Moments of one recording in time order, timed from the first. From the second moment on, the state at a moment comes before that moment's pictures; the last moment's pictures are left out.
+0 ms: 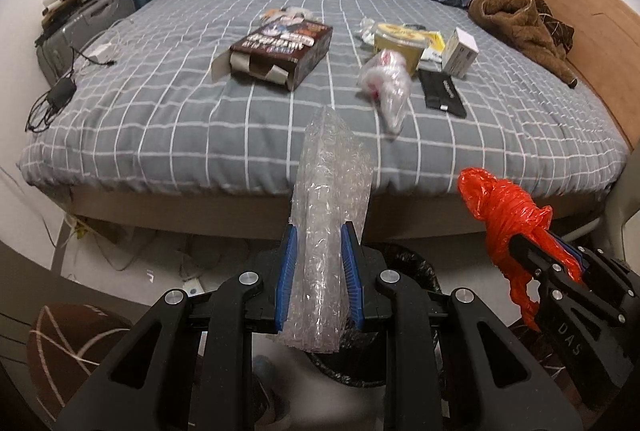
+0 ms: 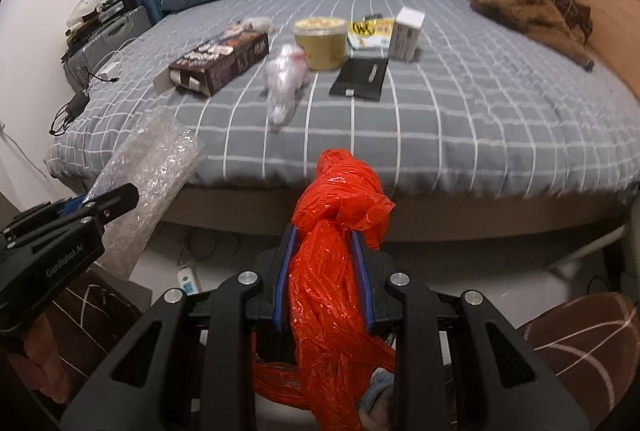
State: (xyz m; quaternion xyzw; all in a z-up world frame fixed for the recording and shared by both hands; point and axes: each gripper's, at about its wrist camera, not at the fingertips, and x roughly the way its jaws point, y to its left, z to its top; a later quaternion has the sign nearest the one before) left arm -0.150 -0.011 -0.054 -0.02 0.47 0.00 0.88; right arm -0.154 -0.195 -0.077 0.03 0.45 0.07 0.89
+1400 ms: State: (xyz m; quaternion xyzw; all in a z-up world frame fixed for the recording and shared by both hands) left arm -0.130 0.037 -0.202 -0.03 0.59 0.03 0.81; right arm -0.106 -0.154 -0.235 0.00 0.60 0.08 0.80
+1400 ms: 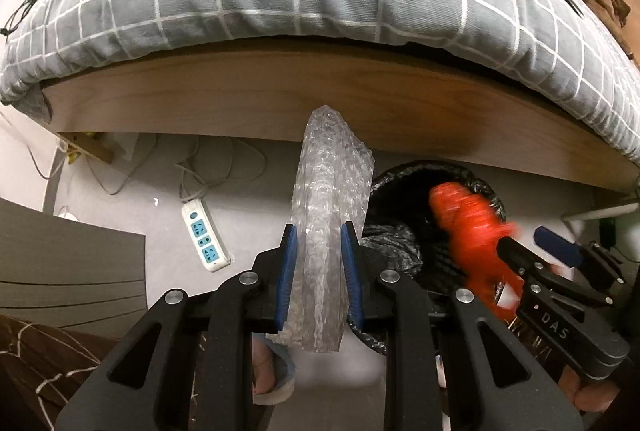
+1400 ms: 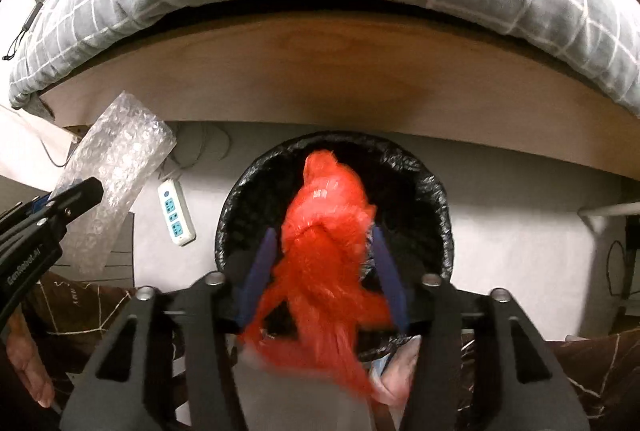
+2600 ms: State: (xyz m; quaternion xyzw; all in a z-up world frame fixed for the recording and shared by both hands) left arm -0.117 -0.077 -0.206 0.02 0.58 -0.07 0.81; right arm -0.115 -0.266 -0.174 0.02 0.49 -0.04 0.87
